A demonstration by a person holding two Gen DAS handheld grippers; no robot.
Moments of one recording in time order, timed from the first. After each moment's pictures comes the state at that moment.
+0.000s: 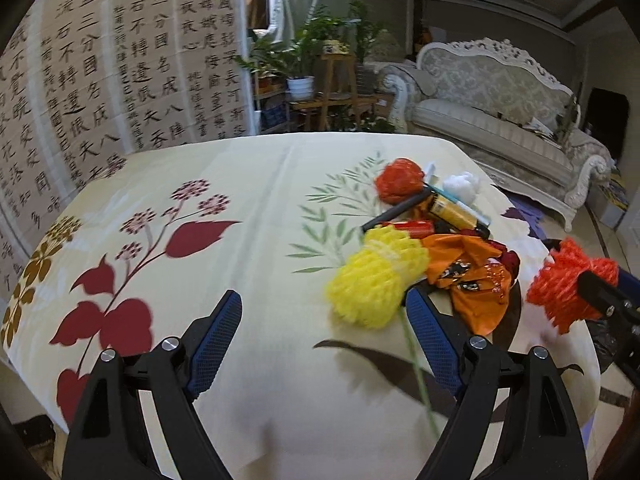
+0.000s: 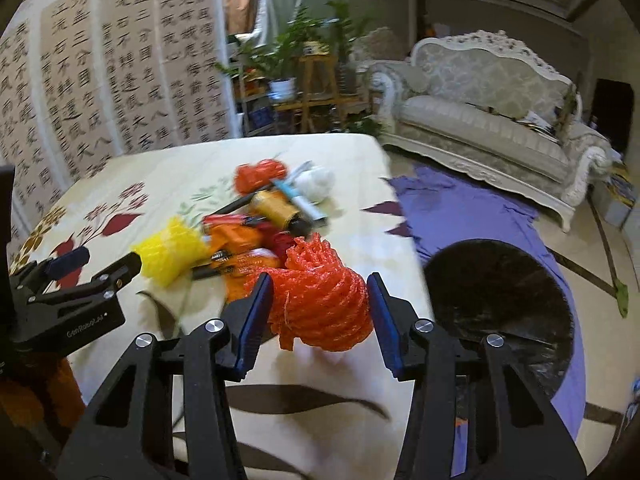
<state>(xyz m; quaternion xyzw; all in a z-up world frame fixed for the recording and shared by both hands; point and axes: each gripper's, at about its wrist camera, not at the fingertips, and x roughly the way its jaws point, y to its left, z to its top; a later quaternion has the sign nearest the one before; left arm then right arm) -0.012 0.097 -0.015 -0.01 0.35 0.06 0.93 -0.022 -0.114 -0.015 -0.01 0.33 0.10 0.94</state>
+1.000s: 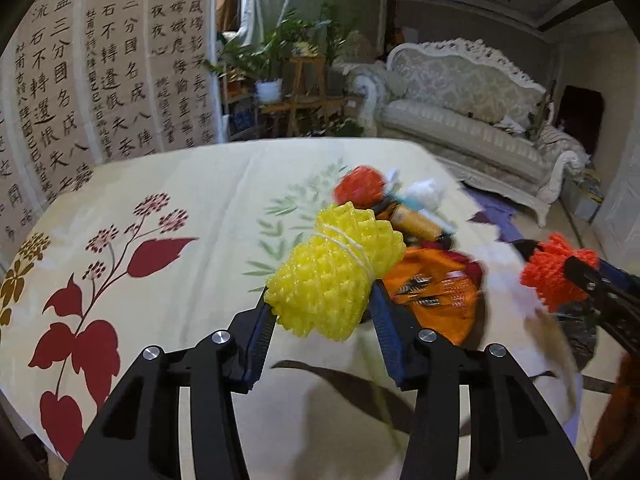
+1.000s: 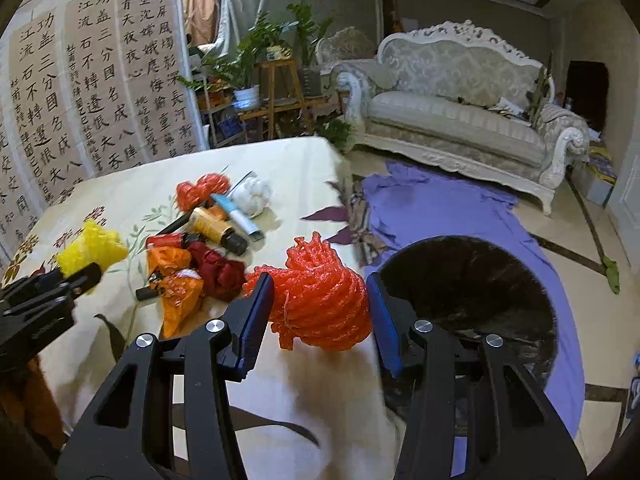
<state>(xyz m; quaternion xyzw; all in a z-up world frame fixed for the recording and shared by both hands) -0.007 0.079 -0.003 -0.02 0.34 -0.01 0.94 -0.005 -0.155 -0.020 0.01 0.32 0.05 0.95</state>
